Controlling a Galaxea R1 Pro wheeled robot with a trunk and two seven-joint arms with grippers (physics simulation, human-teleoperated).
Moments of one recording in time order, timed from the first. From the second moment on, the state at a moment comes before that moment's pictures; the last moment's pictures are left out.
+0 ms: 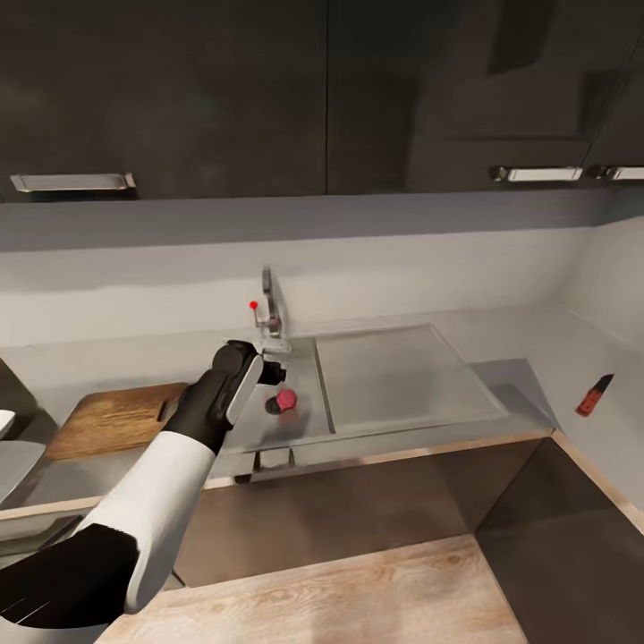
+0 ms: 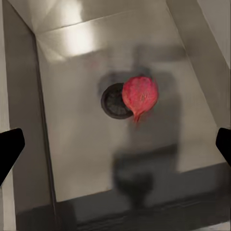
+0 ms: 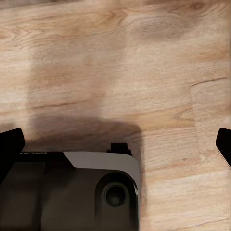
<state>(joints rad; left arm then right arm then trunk) -1.03 -0.14 -0.20 -0.92 0.16 1.00 0.28 -0.29 -0.04 1.22 -0.09 -1.20 -0.33 -0.07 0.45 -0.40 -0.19</state>
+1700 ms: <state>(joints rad) -1.03 -0.14 -0.19 -0.50 0.17 0.76 0.27 -0.29 -0.05 1.22 -0.07 -1.19 -0.20 -0.08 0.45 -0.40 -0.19</state>
